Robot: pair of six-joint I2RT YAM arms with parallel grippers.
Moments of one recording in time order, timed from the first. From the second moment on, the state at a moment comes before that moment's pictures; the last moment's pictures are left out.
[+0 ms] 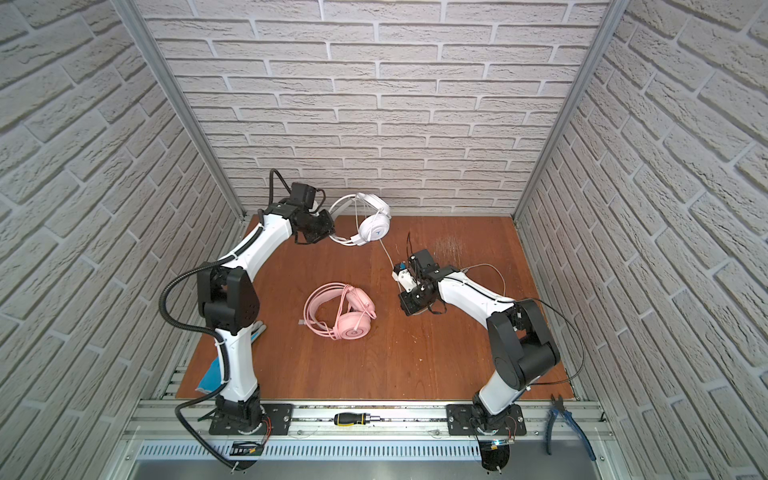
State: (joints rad) left arm -0.27 2.06 1.91 -0.77 0.22 -0.74; right arm 0.43 1.62 1.08 -0.70 -0.28 -0.05
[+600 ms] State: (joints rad) left arm -0.31 2.10 1.93 -0.86 0.09 -0.68; right arm 0.55 1.64 1.51 -1.04 -0.27 -0.31
